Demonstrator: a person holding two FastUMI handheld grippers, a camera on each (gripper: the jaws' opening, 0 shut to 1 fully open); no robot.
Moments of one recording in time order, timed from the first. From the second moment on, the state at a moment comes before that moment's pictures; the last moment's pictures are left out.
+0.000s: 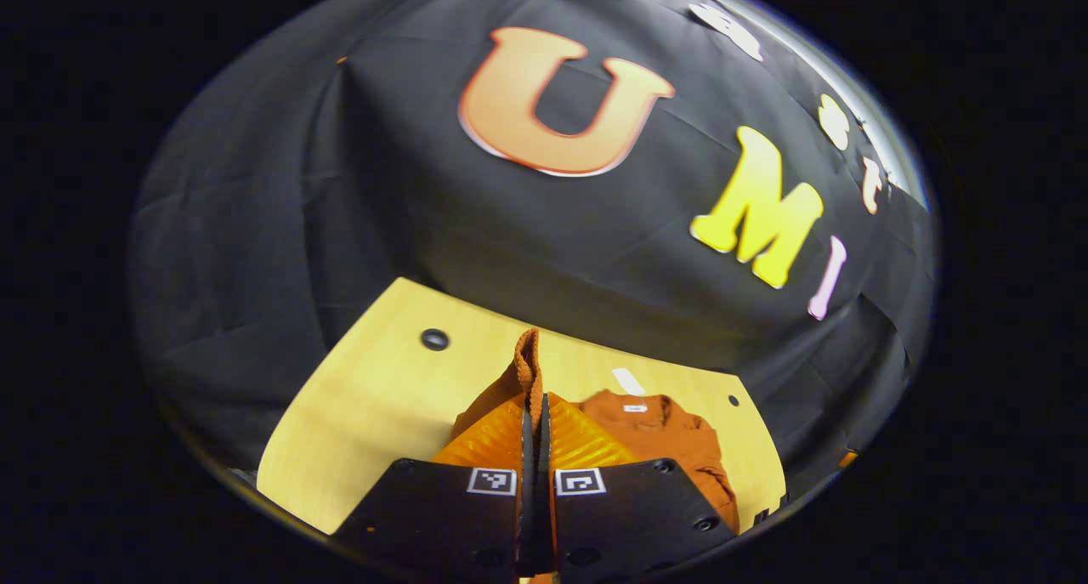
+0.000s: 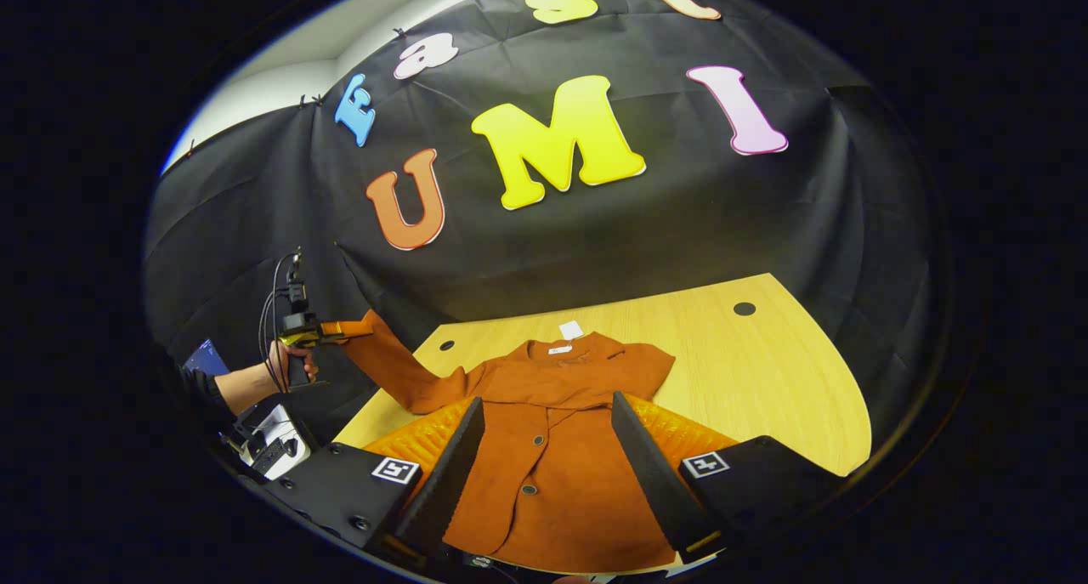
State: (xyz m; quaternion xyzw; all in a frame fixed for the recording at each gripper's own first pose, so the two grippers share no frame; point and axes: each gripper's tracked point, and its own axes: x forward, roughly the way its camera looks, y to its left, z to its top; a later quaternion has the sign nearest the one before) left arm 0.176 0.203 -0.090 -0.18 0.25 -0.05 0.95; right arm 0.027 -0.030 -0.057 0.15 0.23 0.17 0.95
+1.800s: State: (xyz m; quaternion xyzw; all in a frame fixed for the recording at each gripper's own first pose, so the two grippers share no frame) left arm 0.213 -0.238 -0.272 -0.15 0.39 -0.11 0.90; right arm -0.012 -0.279 -0.077 0.21 0.21 0.04 0.95
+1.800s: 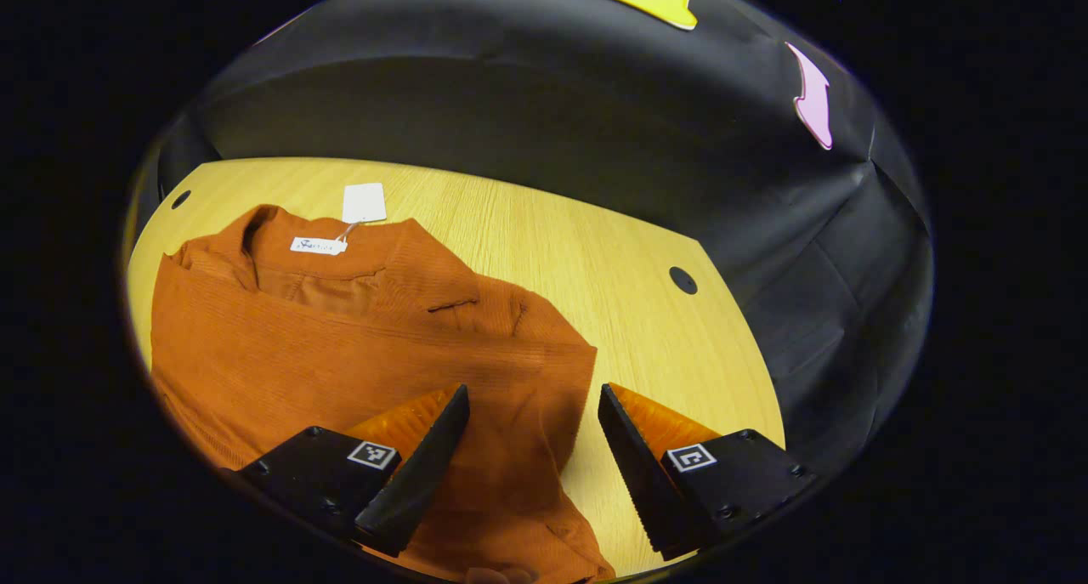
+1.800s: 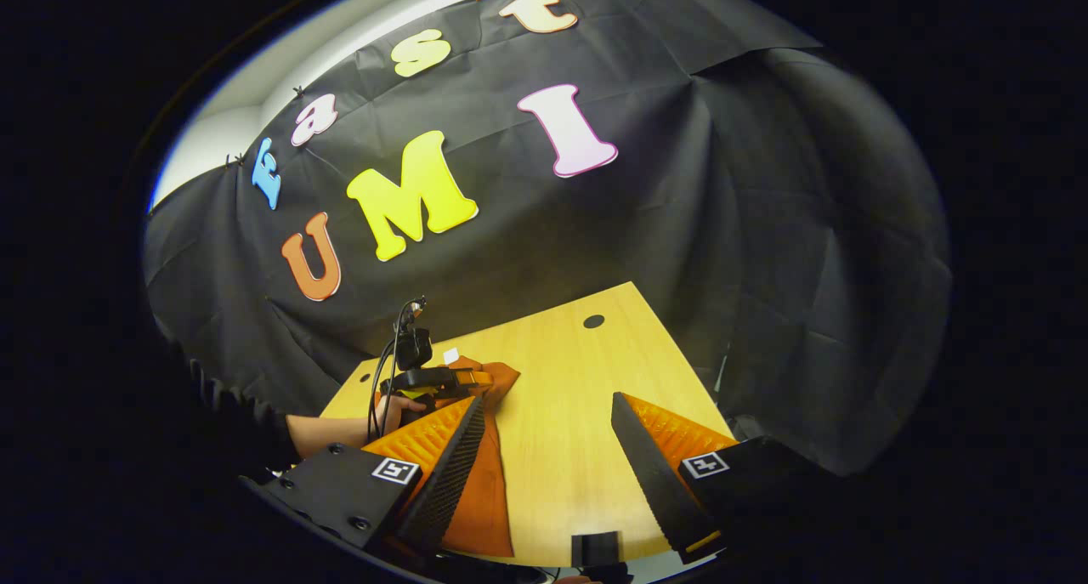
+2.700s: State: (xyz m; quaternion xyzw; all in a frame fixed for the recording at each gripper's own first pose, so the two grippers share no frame) left arm 0.017 0.019 0.000 0.02 0.07 0.01 1.00; right arm 0.026 -0.026 -0.023 0.07 0.13 0.09 0.99
